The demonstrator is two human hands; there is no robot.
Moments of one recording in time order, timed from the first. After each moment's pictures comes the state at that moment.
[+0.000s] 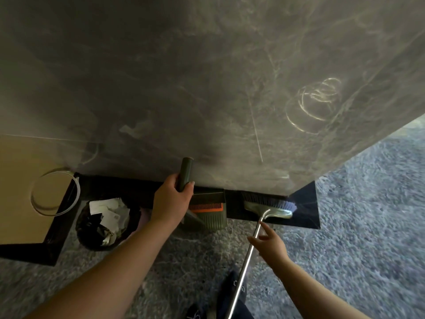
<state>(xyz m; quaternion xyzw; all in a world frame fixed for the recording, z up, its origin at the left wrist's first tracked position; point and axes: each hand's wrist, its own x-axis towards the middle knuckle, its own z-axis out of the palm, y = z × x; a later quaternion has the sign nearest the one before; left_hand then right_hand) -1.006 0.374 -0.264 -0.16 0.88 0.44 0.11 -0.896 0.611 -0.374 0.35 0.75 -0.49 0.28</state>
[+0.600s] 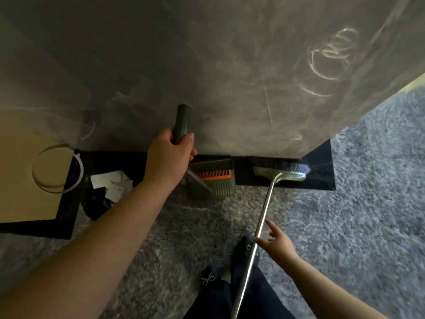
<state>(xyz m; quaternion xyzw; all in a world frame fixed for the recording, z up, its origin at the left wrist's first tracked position) -1.004 0.380 -0.267 -0.13 0.87 0.47 0.10 -0.811 0.591 -0.459 0.34 0.74 -0.46 0.35</state>
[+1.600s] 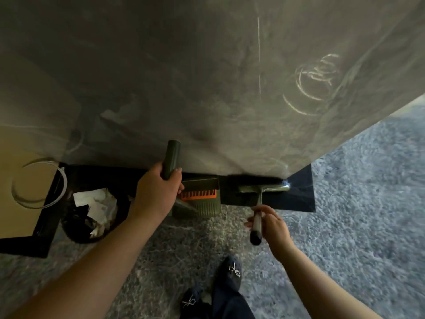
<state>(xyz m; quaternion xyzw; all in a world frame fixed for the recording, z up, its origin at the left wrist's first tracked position) -1.009 0.400 -0.258 -0.17 0.87 0.44 0.12 -0.910 0.636 -0.392 0.39 0.62 -0.66 0.18</state>
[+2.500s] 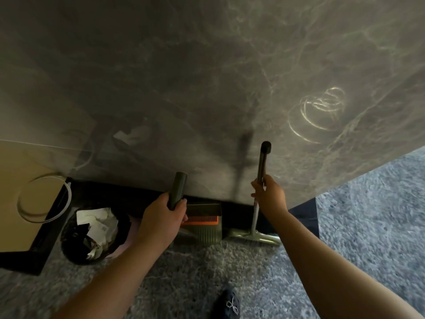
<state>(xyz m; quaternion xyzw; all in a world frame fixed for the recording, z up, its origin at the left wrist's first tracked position) -1.020 0.398 -0.253 -0.18 0.88 0.41 0.16 -1.062 0.650 -0.353 0.21 0.85 -0.48 0.10</state>
